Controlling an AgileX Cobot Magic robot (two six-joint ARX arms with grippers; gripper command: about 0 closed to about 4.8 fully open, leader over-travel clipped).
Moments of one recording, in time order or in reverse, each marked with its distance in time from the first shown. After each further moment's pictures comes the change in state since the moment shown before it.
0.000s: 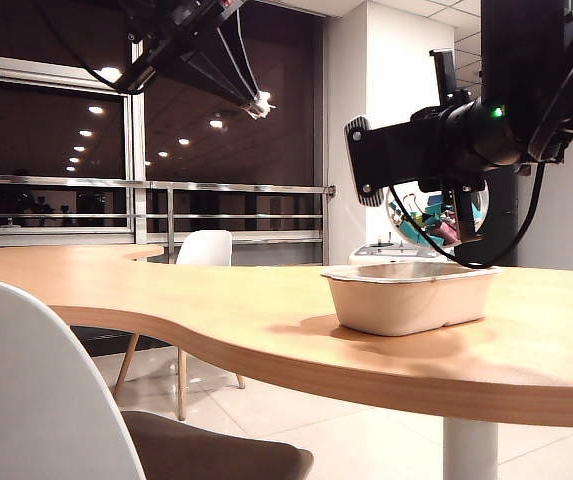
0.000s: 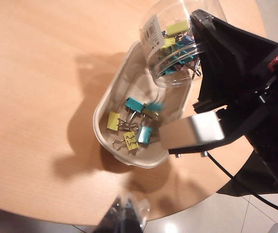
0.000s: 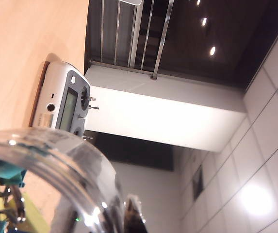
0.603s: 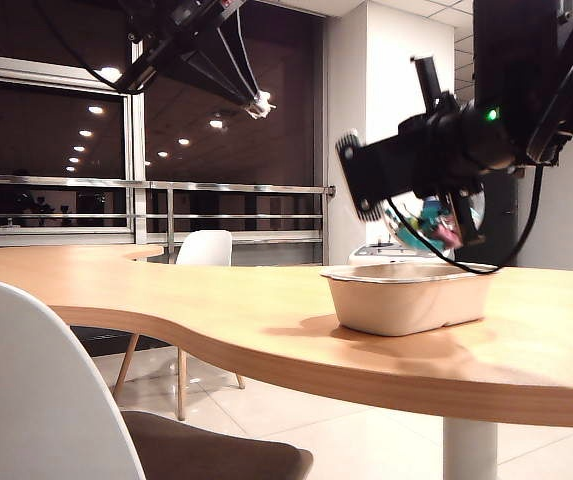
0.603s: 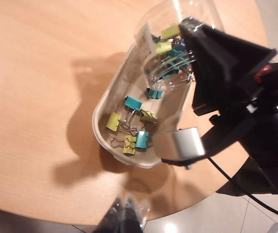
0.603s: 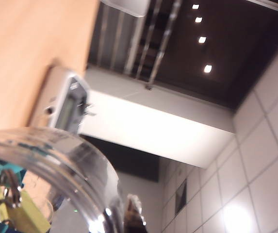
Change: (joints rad) left arm 0.000 0.000 0.000 0.000 0.001 0.000; right arm 0.014 0.006 0.001 -0.015 -0.010 -0.109
